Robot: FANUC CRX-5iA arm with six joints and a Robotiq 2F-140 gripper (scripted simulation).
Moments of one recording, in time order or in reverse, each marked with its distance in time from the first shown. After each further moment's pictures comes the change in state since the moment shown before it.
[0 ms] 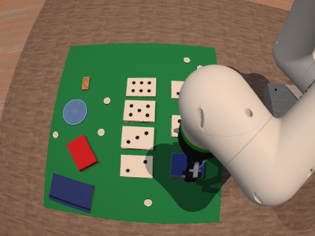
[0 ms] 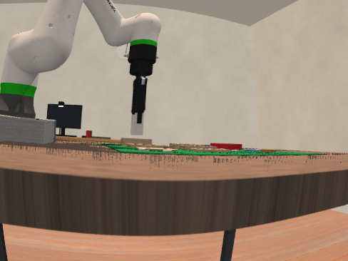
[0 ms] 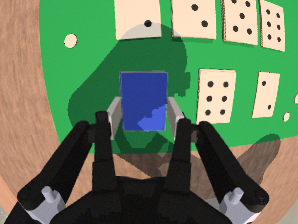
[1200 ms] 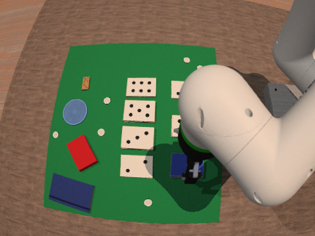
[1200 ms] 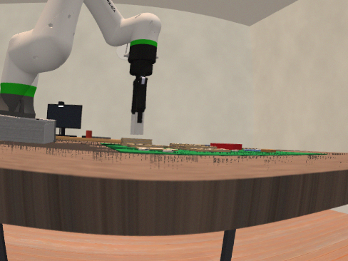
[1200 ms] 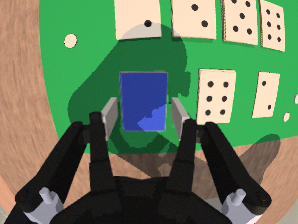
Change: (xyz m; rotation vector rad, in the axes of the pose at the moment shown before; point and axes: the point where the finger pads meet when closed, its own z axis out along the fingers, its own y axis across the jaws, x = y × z) arm 0.000 0.000 0.000 0.000 0.000 0.000
